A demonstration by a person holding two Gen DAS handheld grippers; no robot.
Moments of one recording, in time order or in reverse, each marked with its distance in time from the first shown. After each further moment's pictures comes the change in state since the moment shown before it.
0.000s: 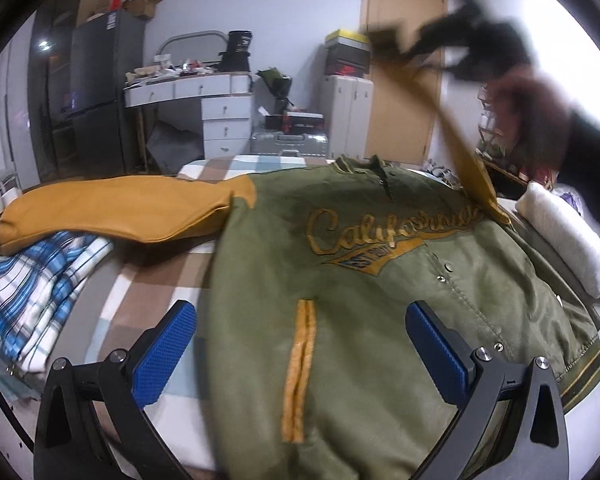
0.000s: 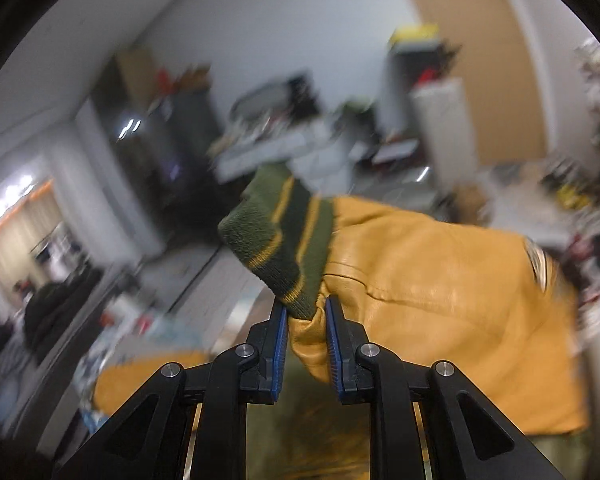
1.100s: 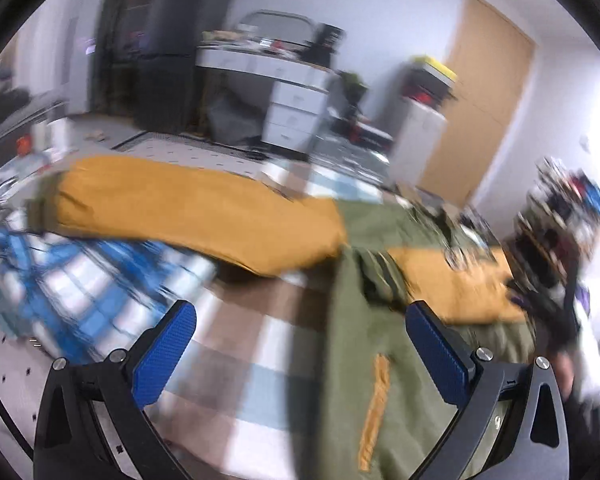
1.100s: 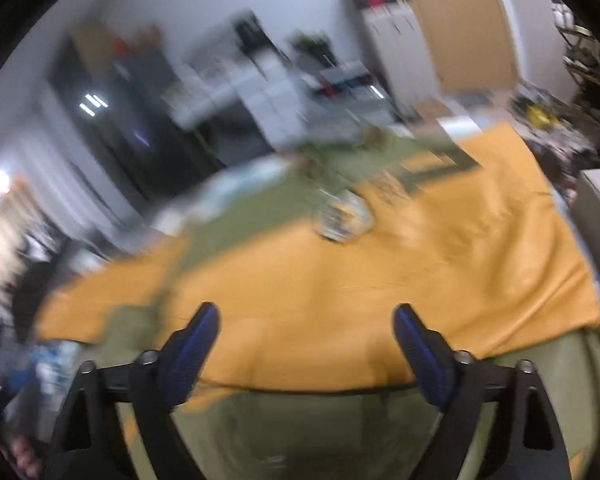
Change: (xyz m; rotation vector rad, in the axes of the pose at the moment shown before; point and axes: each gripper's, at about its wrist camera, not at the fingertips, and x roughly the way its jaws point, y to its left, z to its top) left arm -0.018 0.118 0.051 -0.310 0.015 0.104; right arm -0.004 -0.113 -0.125 0.100 0.031 -0.038
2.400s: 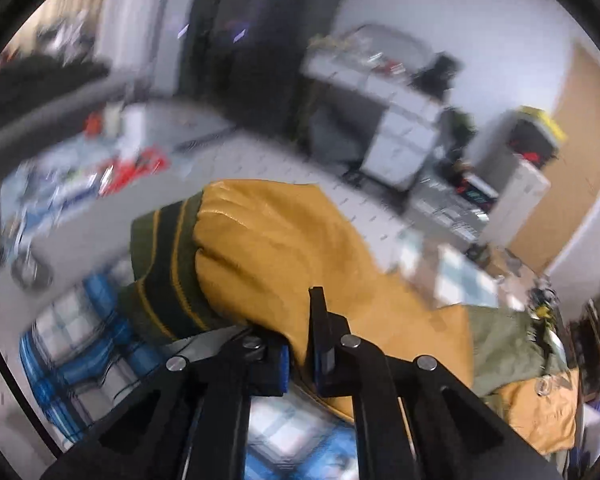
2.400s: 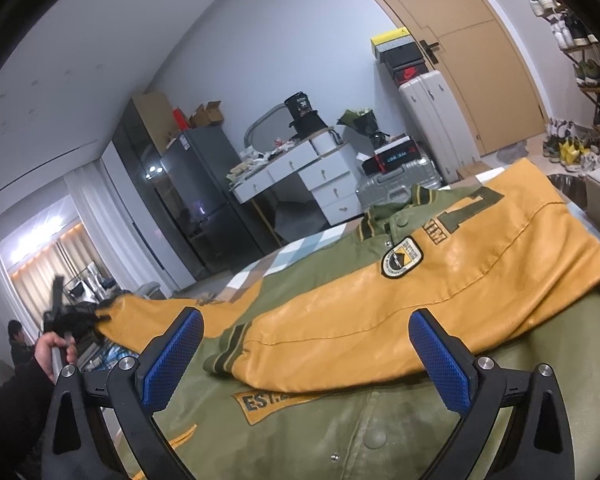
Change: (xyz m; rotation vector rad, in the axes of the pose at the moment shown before) left arm 0.078 0.099 0.085 -0.167 -0.049 0.194; right arm -0.038 0.021 -0.041 0.005 -0.254 0.153
